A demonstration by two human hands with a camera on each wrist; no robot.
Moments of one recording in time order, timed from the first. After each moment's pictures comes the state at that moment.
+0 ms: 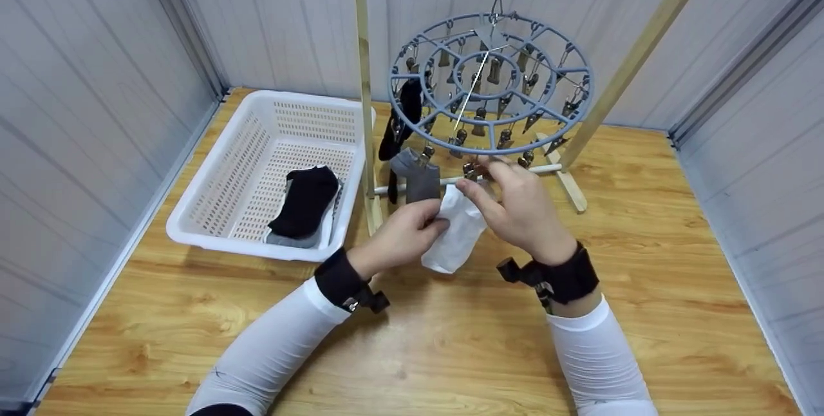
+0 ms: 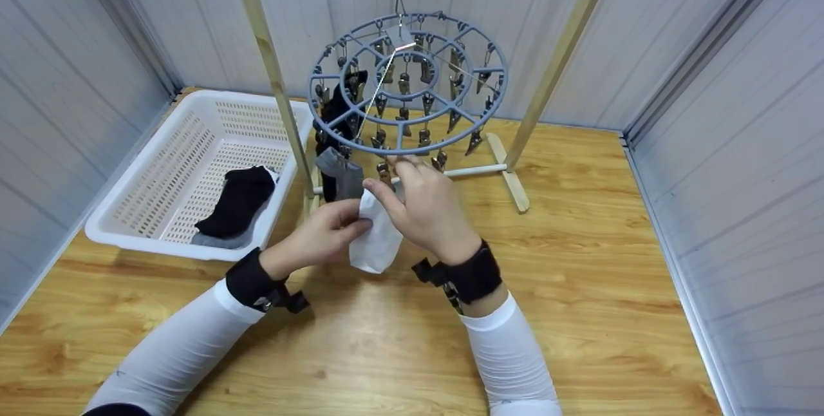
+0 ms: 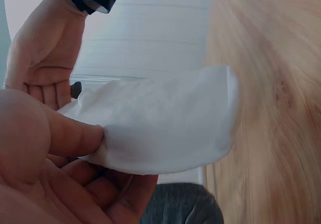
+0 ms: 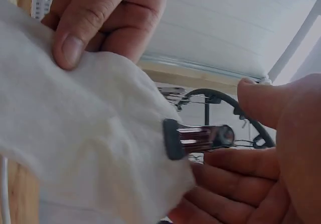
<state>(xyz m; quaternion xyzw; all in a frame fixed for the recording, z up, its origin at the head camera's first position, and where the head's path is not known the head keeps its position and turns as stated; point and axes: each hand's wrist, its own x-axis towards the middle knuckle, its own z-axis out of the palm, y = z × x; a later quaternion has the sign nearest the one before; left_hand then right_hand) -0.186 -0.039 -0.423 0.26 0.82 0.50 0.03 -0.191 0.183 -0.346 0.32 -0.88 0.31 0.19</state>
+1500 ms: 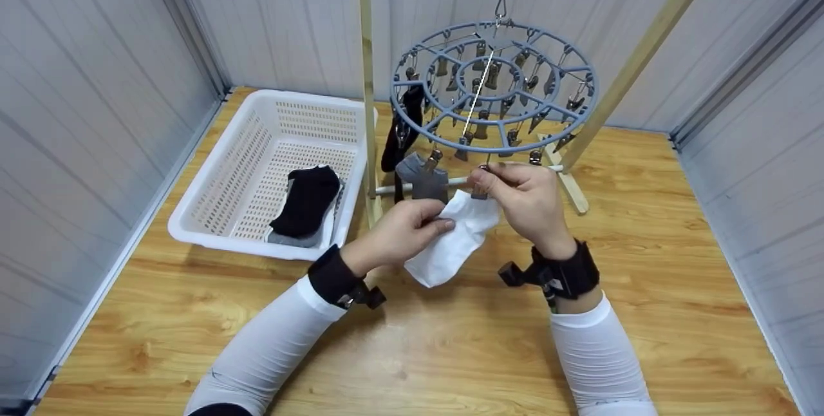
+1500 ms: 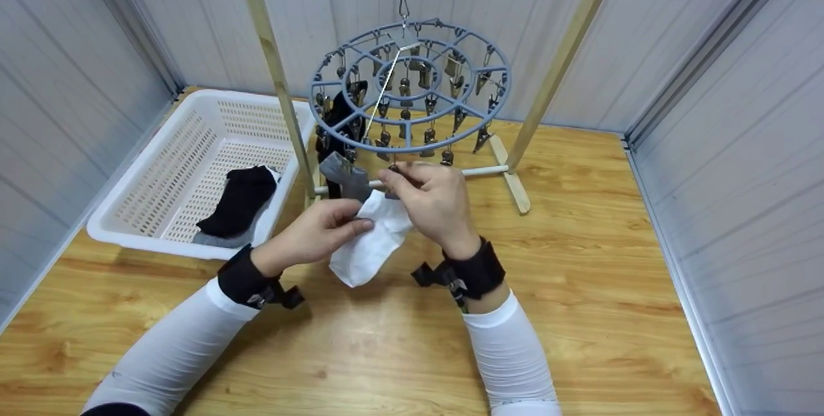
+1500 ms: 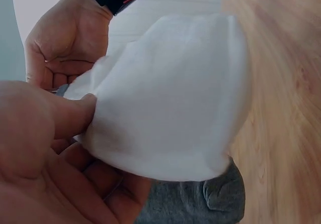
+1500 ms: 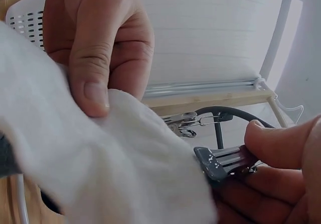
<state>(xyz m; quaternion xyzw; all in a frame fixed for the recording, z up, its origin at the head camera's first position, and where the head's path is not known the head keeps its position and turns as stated) -0.186 -0.050 -0.413 0.30 0.82 0.48 0.01 -0.196 0.182 -0.350 0.25 -0.78 0.54 0.17</state>
